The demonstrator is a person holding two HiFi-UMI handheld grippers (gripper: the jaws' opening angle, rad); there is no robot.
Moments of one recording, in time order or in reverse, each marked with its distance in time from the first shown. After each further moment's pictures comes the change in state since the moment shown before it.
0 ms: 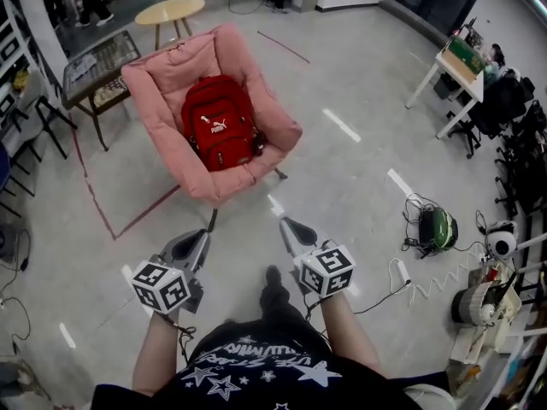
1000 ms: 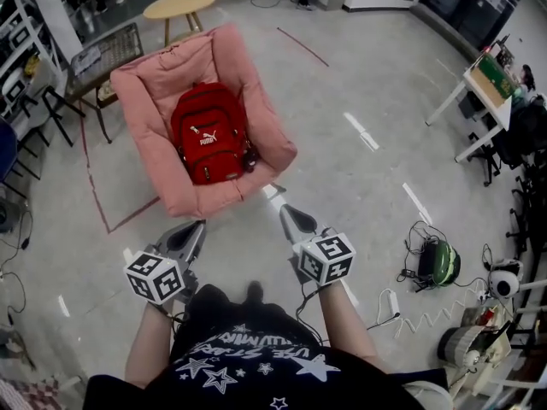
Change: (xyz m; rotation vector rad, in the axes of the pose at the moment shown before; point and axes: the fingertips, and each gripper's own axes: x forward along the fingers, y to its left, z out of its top) left arm 0.176 -0.011 0.057 -0.029 -0.005 0.126; right arm 0.063 -0.192 0.067 0.026 0.019 0.115
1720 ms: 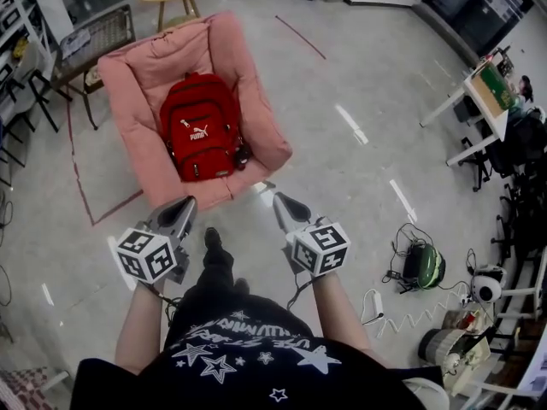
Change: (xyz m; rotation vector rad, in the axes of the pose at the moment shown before) left arm 0.059 0.057 0.046 -0.010 -0.029 0.016; right arm 0.062 -0.029 0.024 -0.035 0.048 0.006
